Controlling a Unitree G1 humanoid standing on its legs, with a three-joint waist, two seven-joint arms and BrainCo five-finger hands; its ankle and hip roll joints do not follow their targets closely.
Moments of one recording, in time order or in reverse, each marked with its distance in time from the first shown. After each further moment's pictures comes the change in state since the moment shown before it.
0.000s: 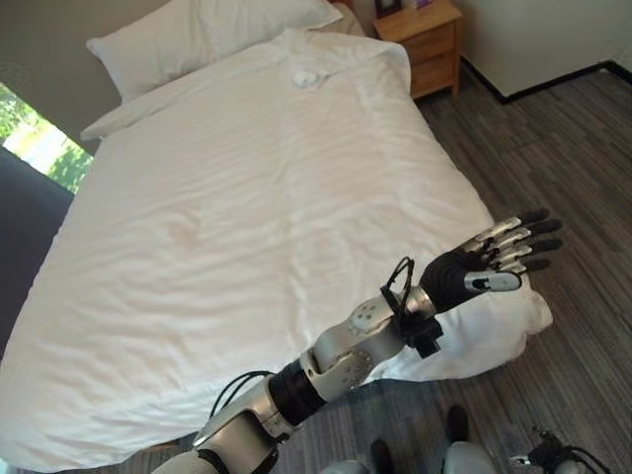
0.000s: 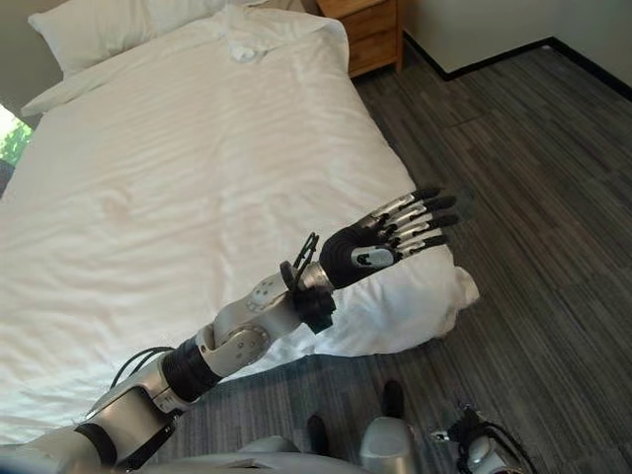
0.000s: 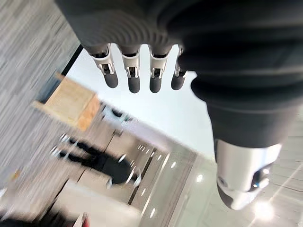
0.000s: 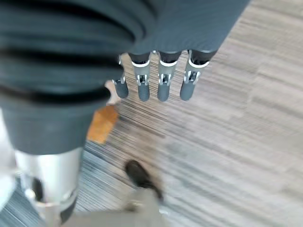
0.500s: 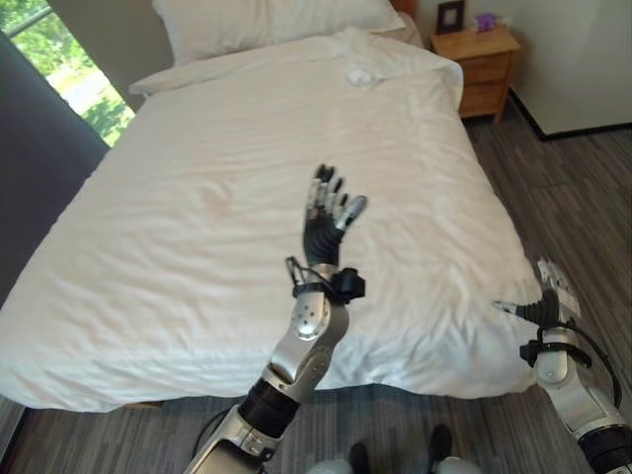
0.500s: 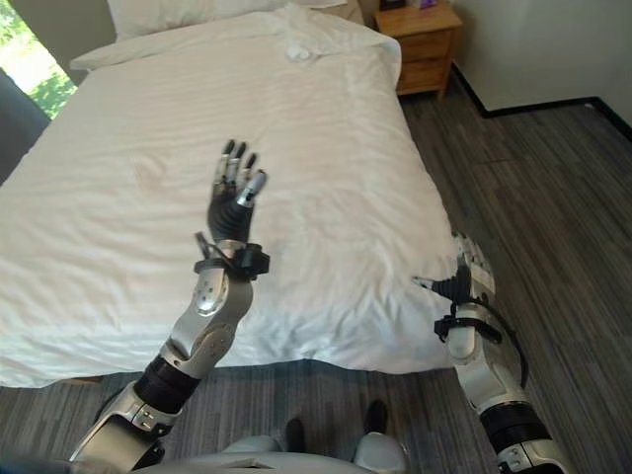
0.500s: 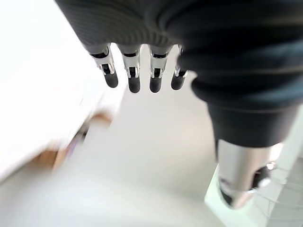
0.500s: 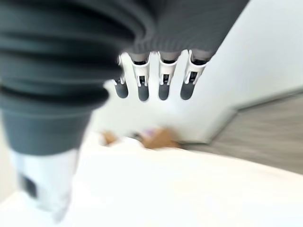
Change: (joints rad) left arm 0.274 0.041 0.350 -0.029 0.705 -0.124 0.760; right arm -0.090 -0.123 -0.029 -0.852 -0.175 0.005 -0.348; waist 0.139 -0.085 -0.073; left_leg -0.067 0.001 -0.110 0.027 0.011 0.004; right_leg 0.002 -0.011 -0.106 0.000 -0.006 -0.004
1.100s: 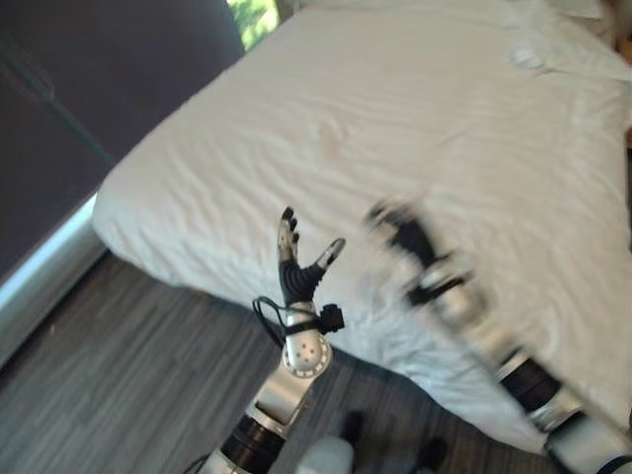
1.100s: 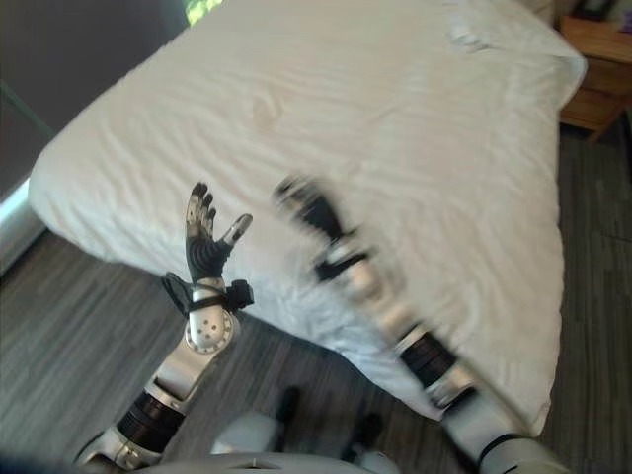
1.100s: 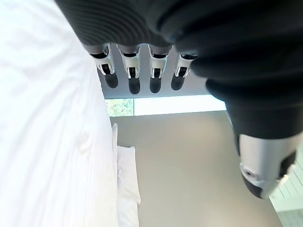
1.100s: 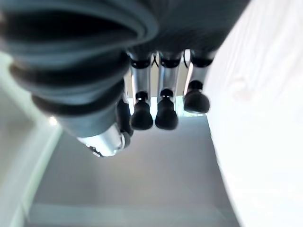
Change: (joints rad) left arm 0.213 0.044 -0.045 0.037 0.200 -0.008 0.035; right arm -0.394 0.144 -0.093 -0.044 1.290 -0.291 0.552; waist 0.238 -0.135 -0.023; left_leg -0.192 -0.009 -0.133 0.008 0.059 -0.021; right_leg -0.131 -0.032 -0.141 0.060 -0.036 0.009
